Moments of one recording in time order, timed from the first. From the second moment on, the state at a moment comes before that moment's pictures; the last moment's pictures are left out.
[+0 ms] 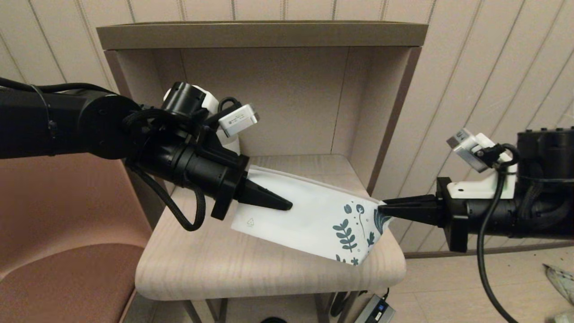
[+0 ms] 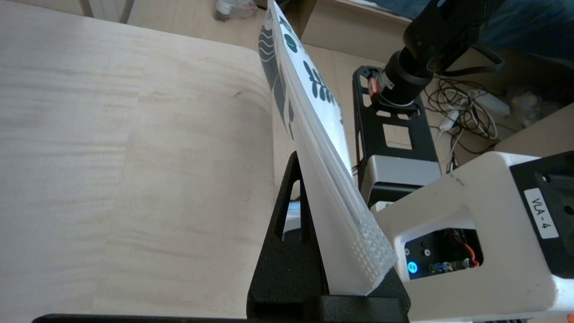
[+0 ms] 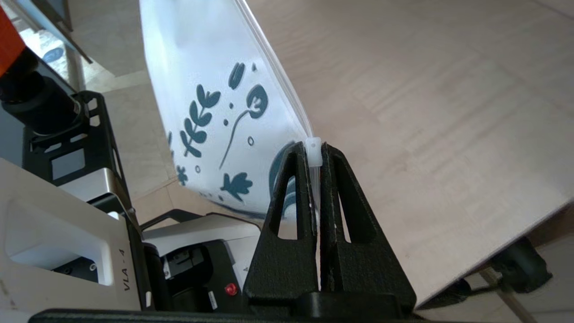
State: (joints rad) left arm -0.50 1.87 -1.55 0.47 -1.05 0.53; right arm 0.17 1.46 -0.78 -0.32 0.88 -0.25
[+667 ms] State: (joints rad) left arm -0.50 1.88 -1.56 0.47 -1.05 0.53; right arm 0.14 1.46 -0.80 -0.31 0.87 -0.23
